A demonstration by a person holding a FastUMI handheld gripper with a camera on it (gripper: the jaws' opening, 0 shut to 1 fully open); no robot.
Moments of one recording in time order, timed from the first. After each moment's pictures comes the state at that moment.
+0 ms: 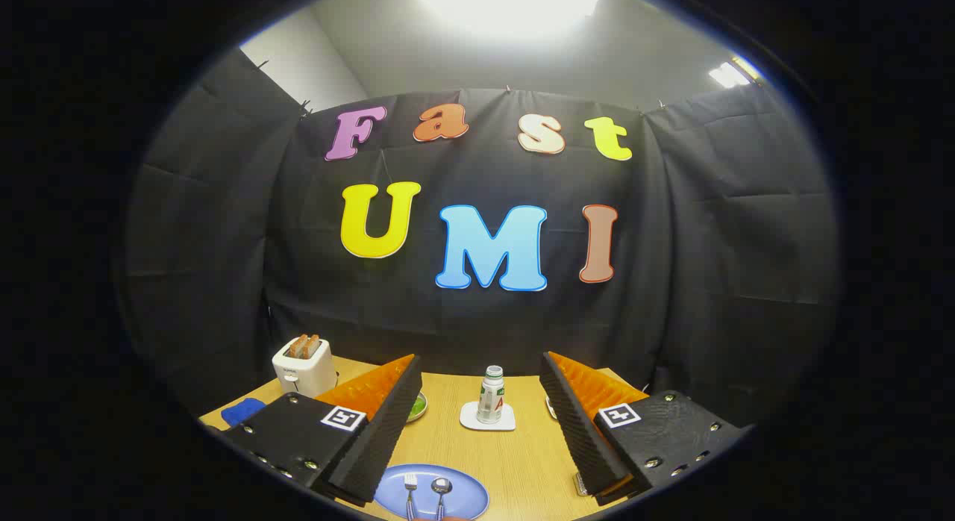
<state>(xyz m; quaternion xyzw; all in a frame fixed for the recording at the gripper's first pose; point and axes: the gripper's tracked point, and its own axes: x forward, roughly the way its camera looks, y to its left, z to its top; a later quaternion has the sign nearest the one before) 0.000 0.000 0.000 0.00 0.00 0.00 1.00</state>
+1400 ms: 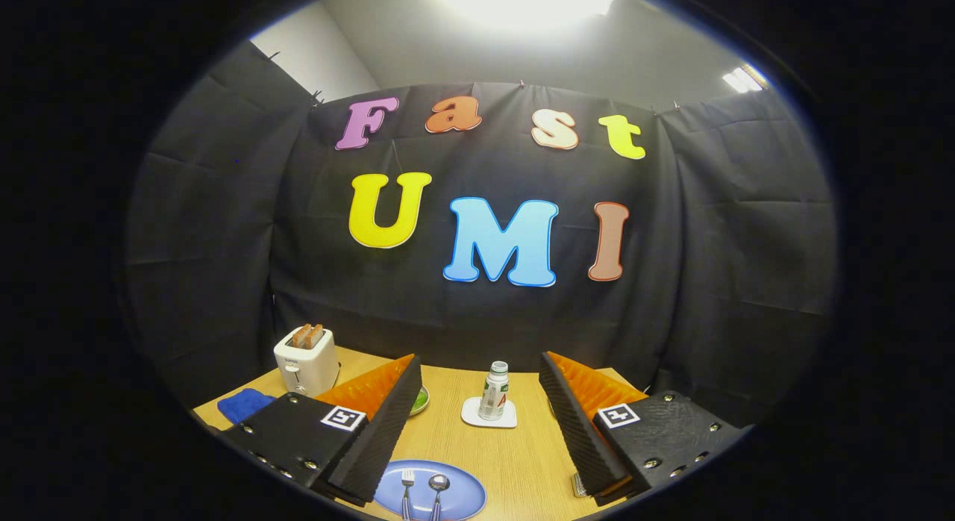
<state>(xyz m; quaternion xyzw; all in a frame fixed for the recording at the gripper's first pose) 0.006 0.009 -0.013 -0.02 0.02 0.02 1.00</state>
